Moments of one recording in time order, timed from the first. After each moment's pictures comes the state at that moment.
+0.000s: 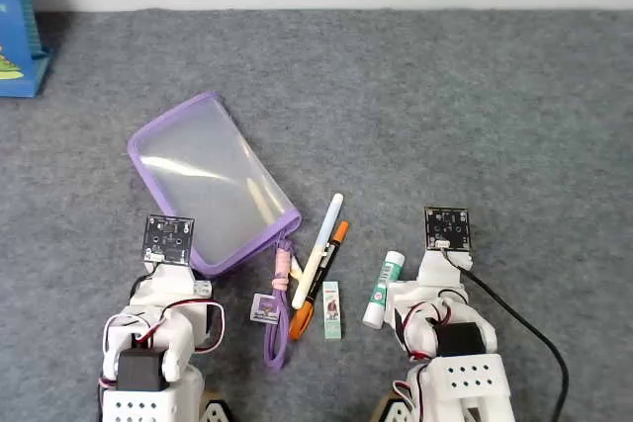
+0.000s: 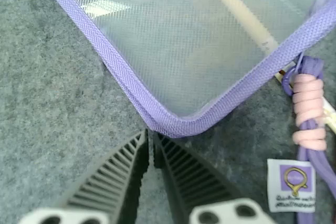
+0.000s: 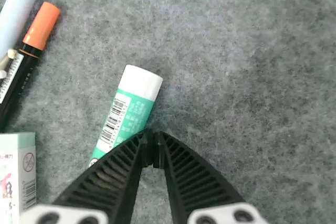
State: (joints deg) left arm -4.0 -103.6 97.1 72.0 1.6; right arm -6.9 -76.2 93.5 51.5 -9.0
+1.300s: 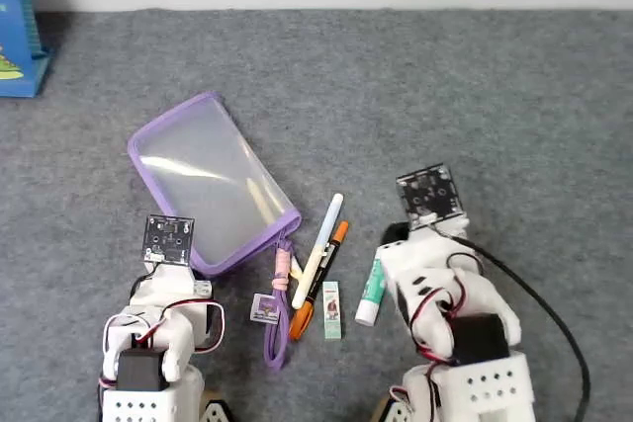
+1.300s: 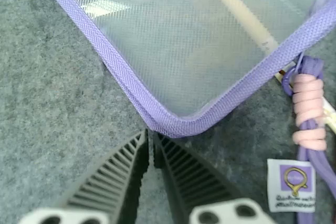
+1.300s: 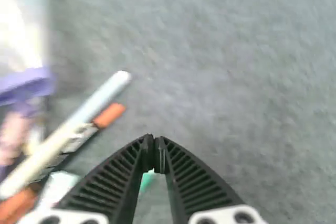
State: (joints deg) left arm -4.0 -103.6 97.1 72.0 1.6; right arm -14.2 -75.3 65.4 61.5 7.9
